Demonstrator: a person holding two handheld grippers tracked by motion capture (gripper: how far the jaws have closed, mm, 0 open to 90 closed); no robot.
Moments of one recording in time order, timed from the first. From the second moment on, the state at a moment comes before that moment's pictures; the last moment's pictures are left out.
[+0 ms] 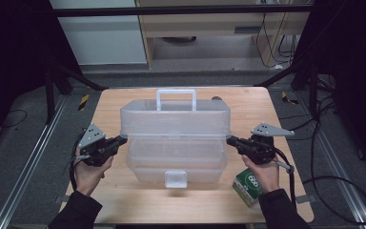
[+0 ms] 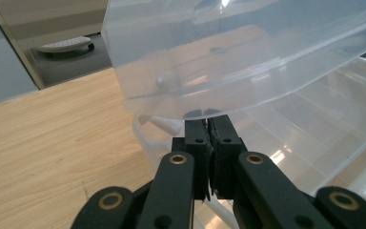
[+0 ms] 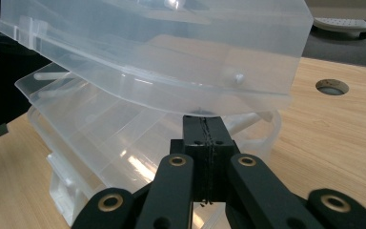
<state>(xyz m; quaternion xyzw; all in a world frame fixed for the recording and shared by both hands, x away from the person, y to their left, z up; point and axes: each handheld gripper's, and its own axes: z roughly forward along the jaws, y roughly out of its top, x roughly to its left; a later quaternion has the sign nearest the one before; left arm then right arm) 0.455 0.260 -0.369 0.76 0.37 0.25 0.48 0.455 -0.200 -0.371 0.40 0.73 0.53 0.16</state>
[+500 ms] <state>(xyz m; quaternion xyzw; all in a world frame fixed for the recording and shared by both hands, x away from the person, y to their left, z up) 0.456 0.266 -0.377 0.74 0.39 0.30 0.45 0.455 -0.197 -0.374 0.40 0.74 0.52 0.16</state>
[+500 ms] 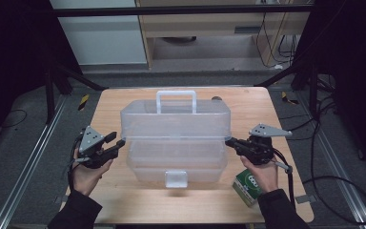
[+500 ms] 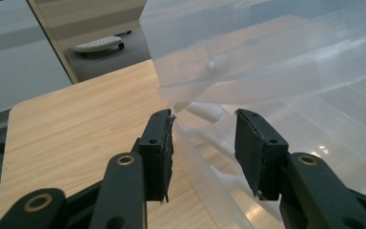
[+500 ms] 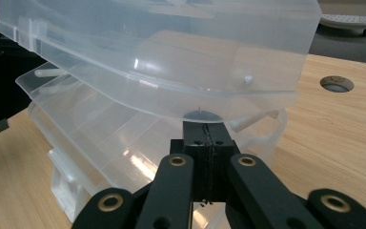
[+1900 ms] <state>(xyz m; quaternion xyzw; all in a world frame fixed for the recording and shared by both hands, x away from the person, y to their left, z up) 0.465 0.252 -0.366 0.75 0.37 0.31 0.45 0.450 -0.202 -0.390 0.43 0.76 0.46 0.18</state>
